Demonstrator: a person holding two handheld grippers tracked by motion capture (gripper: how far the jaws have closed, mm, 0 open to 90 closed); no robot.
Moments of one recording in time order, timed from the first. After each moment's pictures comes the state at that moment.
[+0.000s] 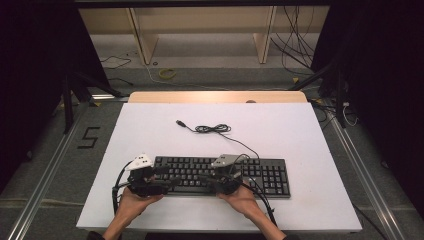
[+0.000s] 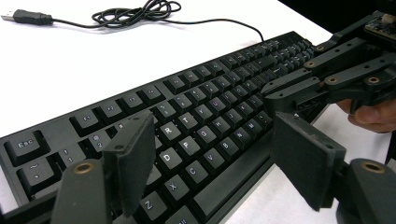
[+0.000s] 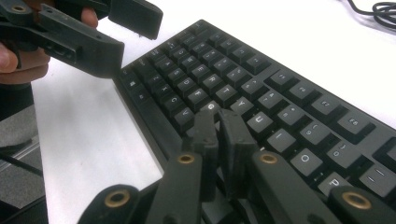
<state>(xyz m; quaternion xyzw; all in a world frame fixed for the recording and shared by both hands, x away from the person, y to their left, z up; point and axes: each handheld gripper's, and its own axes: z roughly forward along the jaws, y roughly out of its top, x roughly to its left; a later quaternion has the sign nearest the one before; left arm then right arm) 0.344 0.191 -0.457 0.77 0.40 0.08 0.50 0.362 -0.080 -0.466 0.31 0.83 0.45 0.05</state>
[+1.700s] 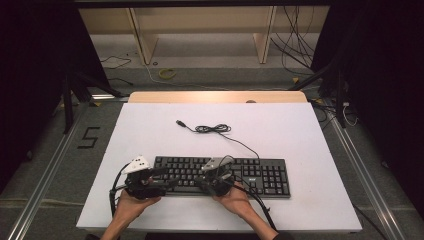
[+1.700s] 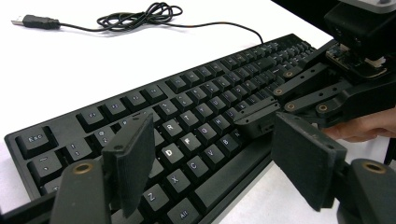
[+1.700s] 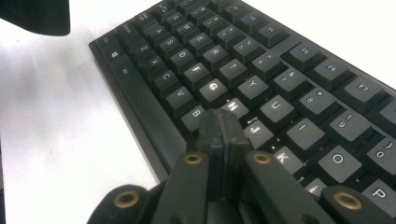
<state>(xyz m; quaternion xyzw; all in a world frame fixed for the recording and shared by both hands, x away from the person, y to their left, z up) 0.337 0.196 -0.457 0.76 0.40 0.09 0.50 0.366 -0.060 -0.485 0.31 0.86 0.40 0.06</state>
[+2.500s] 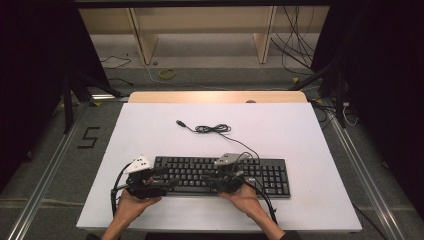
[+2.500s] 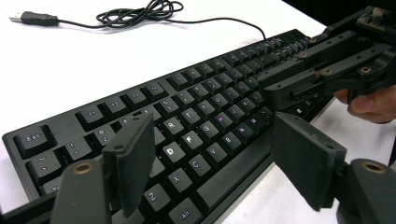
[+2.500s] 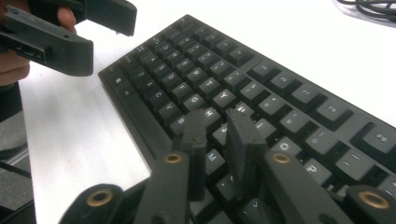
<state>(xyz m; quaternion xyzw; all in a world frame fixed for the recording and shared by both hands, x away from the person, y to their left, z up) 0.339 0.193 -0.459 0.77 0.40 0.09 0.50 0.366 -0.091 -0.468 0.33 0.83 0.45 0.05</state>
